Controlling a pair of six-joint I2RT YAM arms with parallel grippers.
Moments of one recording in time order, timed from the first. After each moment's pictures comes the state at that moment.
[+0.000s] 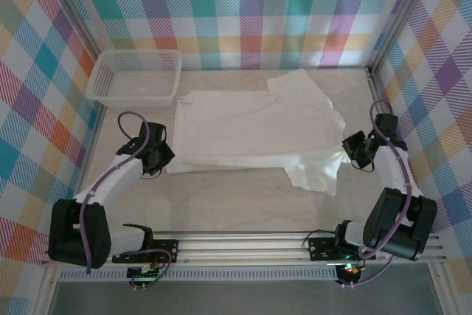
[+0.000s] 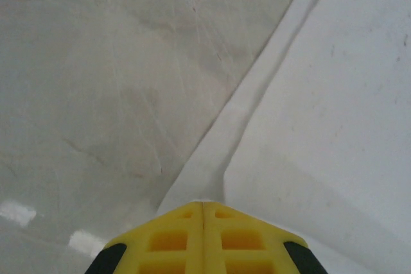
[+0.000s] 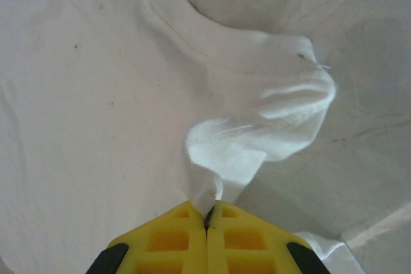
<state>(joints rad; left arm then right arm) -0.15 1.27 0.75 -0.55 -0.10 -0.81 -0.31 1.31 0.83 -0.60 -0.31 0.73</state>
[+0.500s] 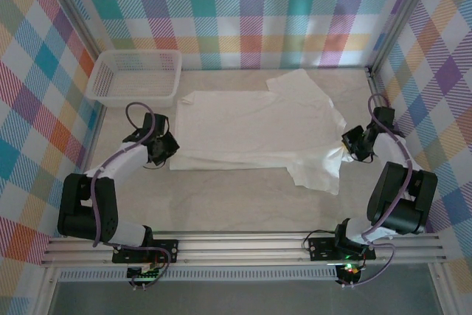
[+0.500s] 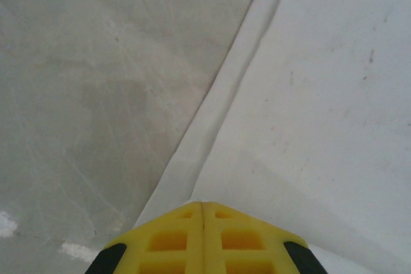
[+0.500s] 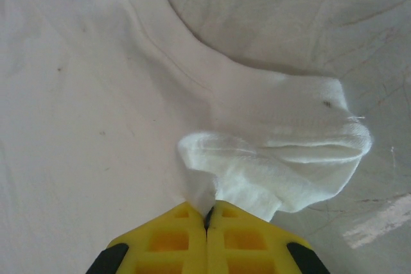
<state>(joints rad) -0.14 1.43 0.83 -0.45 -0.01 -0.74 -0.31 1.48 0.93 -0.56 -0.30 0.74</state>
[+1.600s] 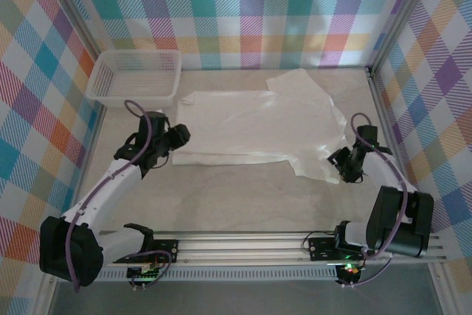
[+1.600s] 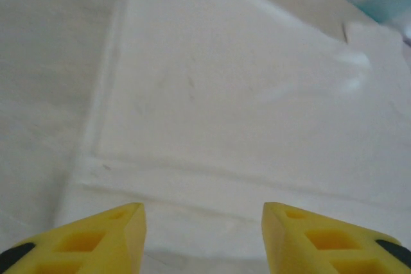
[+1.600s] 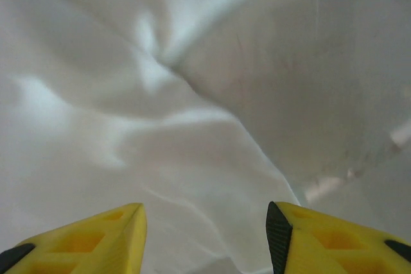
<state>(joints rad) -0.32 1.14 0.81 -0.39 0.01 -0.65 -0.17 1.33 0.69 -0.65 -0.20 0.69</state>
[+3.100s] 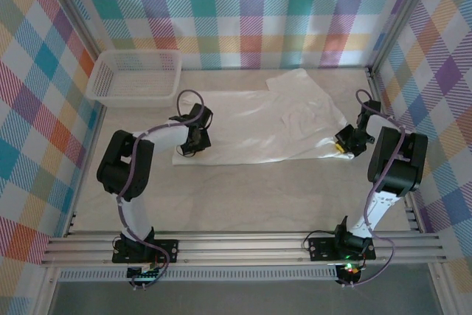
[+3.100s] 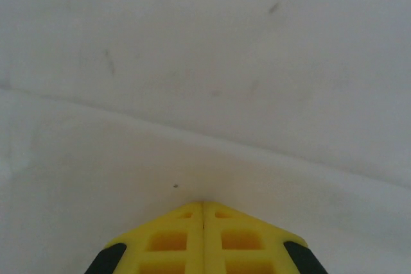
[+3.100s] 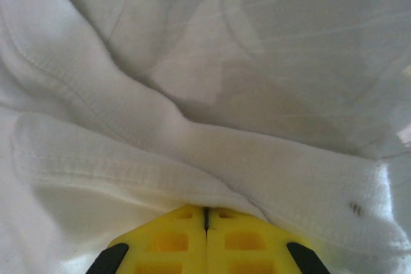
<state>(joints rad) -0.42 1.86 1.15 -0.54 -0.17 -0.69 -0.25 1.84 1.13 -0.65 -0.25 0.65</state>
